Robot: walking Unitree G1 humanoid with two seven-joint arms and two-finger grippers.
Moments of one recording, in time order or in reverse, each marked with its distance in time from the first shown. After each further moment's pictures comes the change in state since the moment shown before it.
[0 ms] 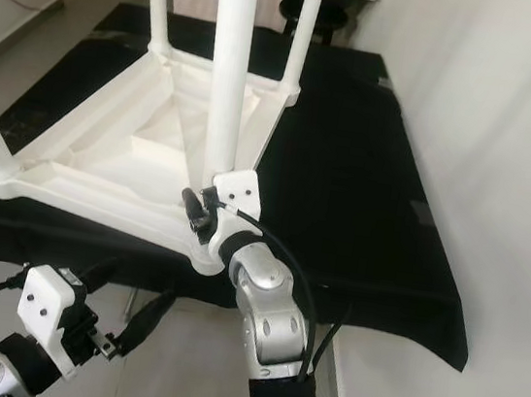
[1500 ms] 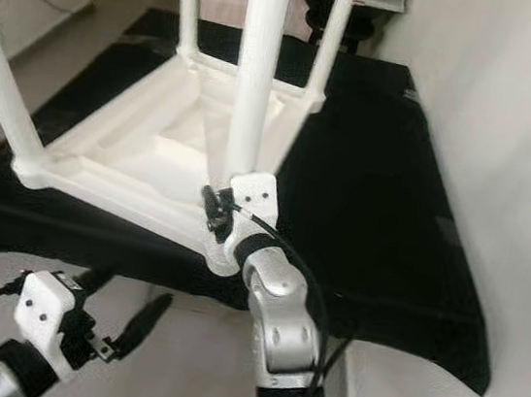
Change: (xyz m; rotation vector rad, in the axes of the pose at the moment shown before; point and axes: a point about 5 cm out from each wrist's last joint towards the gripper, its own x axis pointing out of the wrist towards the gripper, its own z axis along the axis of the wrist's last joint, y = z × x) left arm 0.000 0.001 -0.001 0.021 0.012 0.009; right arm -0.022 -0.013 0.018 -0.190 -0.122 -0.261
